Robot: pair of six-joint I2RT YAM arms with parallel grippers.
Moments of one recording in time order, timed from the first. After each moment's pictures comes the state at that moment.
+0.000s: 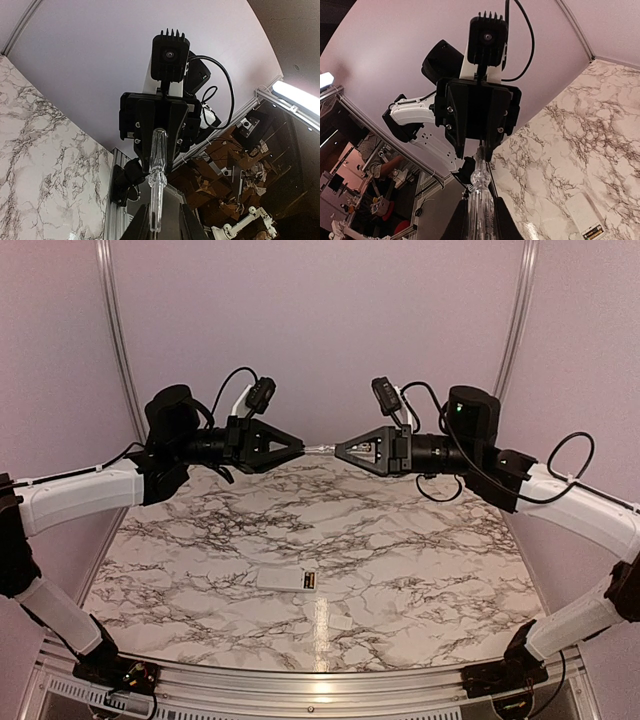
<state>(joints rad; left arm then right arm) -0.67 1.52 1.18 0.52 1.03 -0.99 0.73 1.34 1.18 0.09 -0.76 0.68</state>
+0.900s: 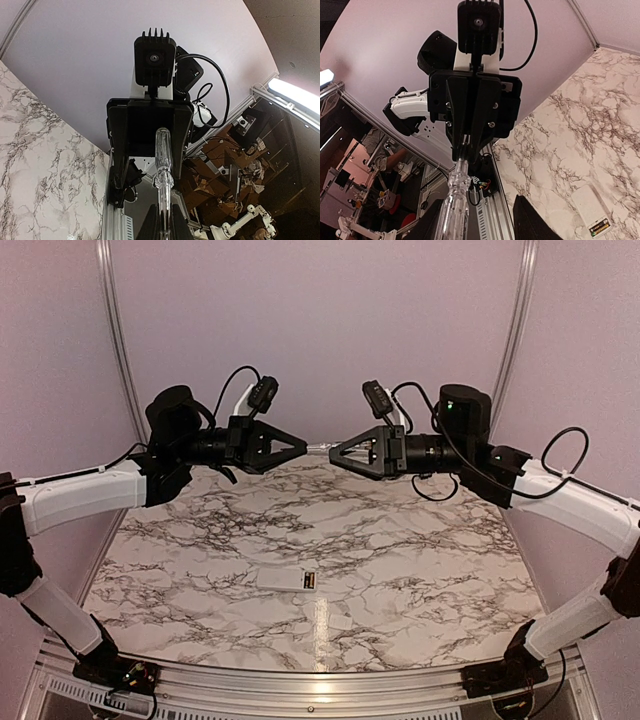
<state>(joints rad) -0.68 1.53 1.18 0.57 1.03 -1.01 0.74 1.37 1.22 0.04 -0.81 0.68</state>
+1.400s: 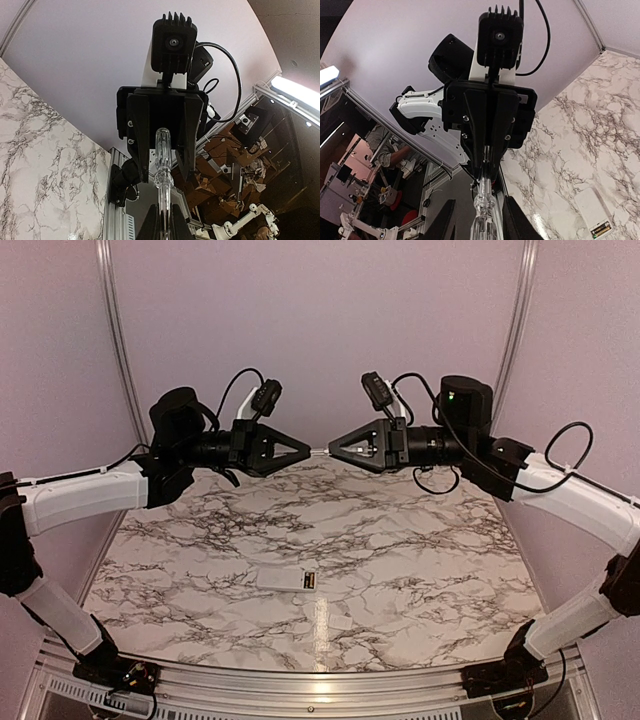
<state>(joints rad) -0.70 1.53 1.18 0.55 1.02 -0.98 0.74 1.38 1.28 0.00 -0.83 0.67</state>
